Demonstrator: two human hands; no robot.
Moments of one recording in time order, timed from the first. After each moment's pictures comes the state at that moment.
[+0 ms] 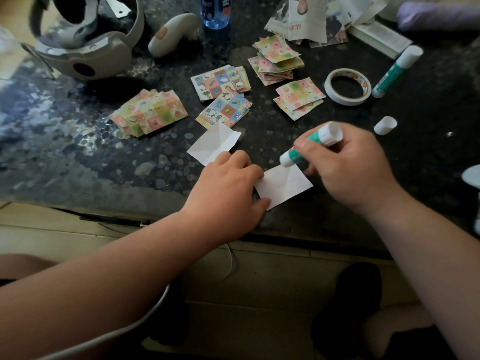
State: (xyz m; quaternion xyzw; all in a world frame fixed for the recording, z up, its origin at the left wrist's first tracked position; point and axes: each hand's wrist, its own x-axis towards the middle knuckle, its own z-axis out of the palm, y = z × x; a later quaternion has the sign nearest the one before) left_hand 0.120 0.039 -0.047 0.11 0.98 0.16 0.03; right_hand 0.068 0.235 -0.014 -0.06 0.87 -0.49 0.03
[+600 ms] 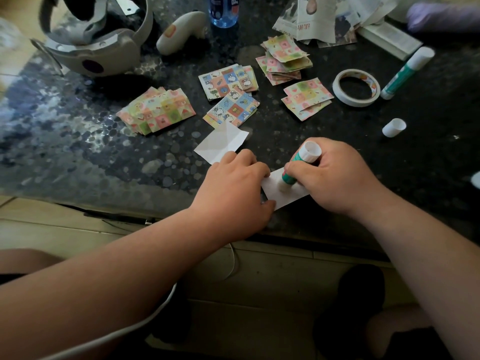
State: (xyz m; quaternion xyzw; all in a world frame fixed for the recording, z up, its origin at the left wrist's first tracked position) left_hand 0.118 0.041 -0.045 0.08 0.98 0.17 0.05; right_hand 0.067 0.217 -0.024 -0.10 0.92 -0.37 0.10
